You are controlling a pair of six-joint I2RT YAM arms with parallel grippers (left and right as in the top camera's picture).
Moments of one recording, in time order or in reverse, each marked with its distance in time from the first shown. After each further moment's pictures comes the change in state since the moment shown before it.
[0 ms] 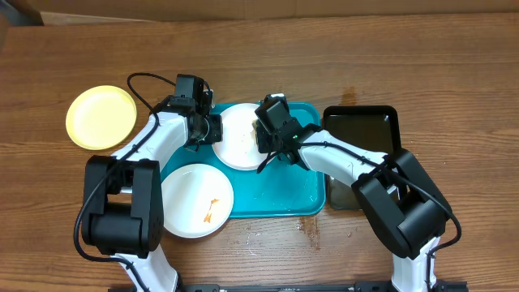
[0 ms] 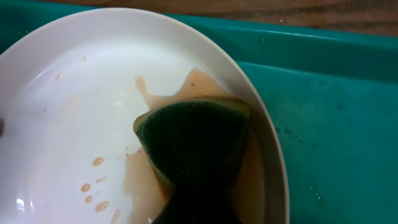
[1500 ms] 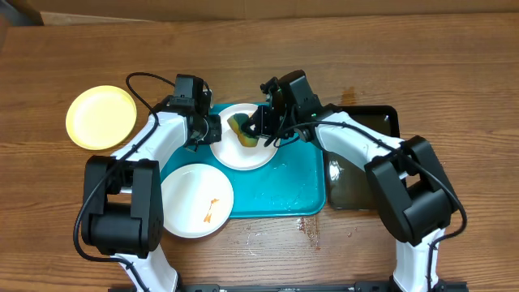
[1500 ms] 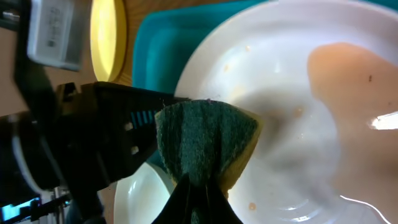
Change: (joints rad) left arm 0.000 0.000 0.000 -0.003 -0.023 0.000; right arm -0.140 0.036 0.080 0.096 -0.740 0.194
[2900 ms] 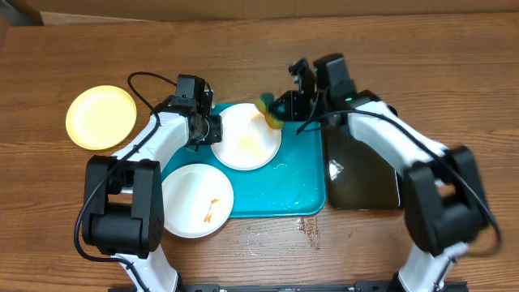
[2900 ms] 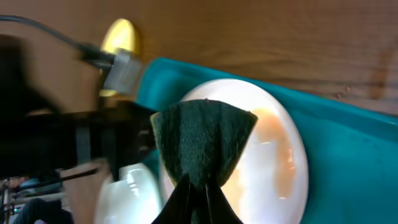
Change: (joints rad) left arm -0.002 0.000 -0.001 0.002 -0.008 0.015; right arm -0.159 -0.173 0.003 -0.153 -0.013 -0.277
